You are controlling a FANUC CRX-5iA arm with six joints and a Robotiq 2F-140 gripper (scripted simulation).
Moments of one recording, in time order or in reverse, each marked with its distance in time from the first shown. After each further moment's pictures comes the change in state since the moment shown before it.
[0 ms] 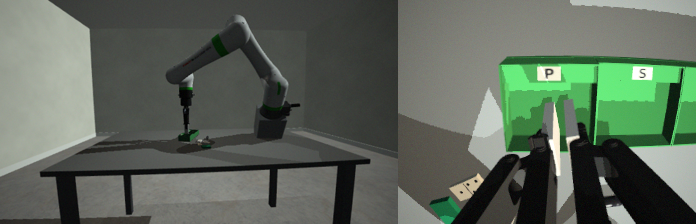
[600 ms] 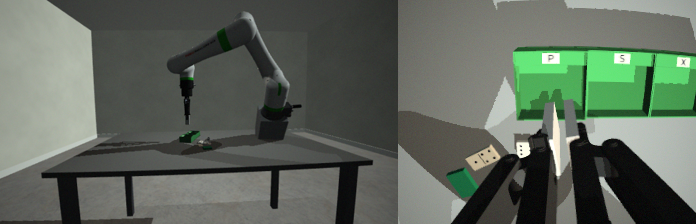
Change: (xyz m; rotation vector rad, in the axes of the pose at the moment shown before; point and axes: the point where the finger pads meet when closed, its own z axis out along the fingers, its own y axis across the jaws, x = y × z) arm 0.000 0.000 -0.073 -0.001 0.001 0.000
